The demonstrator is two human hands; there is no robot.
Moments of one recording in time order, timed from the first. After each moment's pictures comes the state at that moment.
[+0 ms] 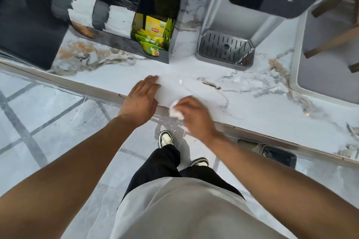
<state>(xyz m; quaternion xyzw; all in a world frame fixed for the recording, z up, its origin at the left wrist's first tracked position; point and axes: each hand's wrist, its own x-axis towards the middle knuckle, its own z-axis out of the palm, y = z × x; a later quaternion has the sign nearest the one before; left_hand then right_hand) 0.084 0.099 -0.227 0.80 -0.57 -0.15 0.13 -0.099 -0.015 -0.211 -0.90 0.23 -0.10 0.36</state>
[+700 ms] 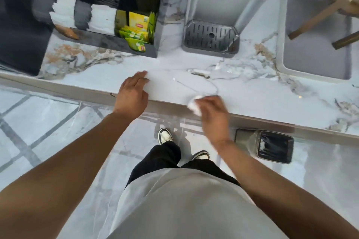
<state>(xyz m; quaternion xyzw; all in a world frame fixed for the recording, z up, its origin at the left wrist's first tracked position) 0.082 0.093 -0.225 0.82 -0.53 -0.14 0.19 -0.169 -0.006 -0.219 -0.80 0.43 -0.24 0.35</state>
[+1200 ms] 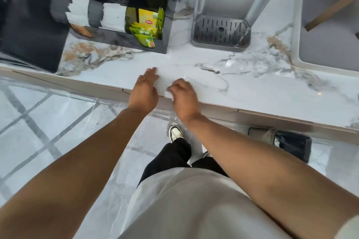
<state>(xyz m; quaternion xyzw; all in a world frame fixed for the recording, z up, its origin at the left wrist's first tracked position) 0.069 0.087 -0.222 0.84 -0.47 -0.20 0.20 -0.064 0.010 -0.234 -0.87 0.36 -0.12 0.33</state>
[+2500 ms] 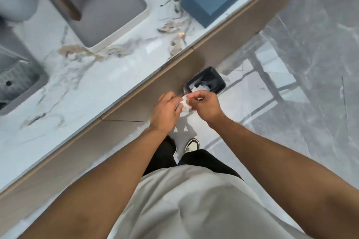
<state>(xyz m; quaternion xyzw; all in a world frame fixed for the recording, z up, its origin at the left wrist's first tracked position) -0.404 -0.036 -0.248 0.55 -0.78 -0.27 0.12 -0.565 -0.021 -0.244 -0.30 0.70 -0.35 0.55</state>
